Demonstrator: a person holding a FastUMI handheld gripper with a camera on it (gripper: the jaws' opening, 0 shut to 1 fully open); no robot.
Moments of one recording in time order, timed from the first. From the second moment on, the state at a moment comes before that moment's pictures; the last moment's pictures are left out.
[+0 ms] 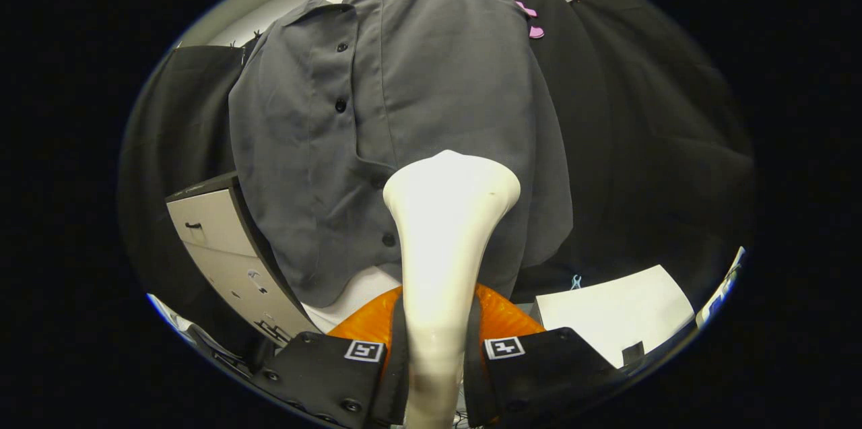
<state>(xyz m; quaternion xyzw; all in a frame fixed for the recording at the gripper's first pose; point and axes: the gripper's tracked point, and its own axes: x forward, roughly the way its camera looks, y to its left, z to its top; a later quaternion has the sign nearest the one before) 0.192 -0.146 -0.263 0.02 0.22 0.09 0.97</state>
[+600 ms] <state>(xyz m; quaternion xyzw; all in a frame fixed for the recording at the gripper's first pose) 0.132 -0.156 -0.236 0.03 0.21 0.09 0.97</state>
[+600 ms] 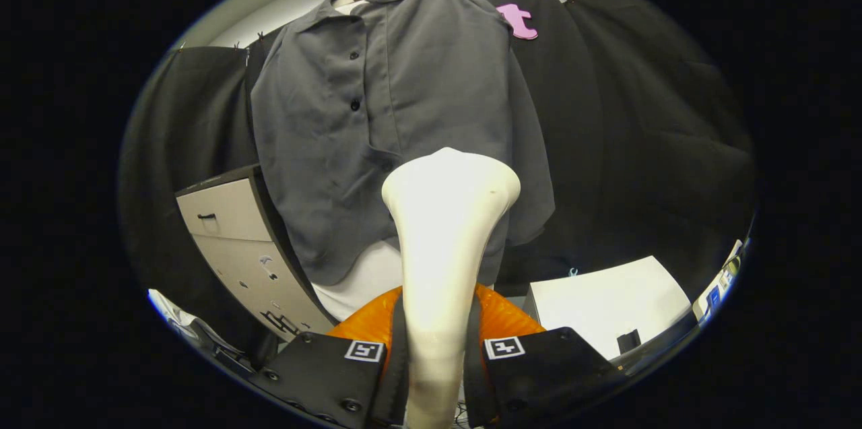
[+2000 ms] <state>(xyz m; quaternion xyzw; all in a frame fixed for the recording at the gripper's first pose) 0.056 -0.095 0.015 0.02 0.01 0.22 0.98</state>
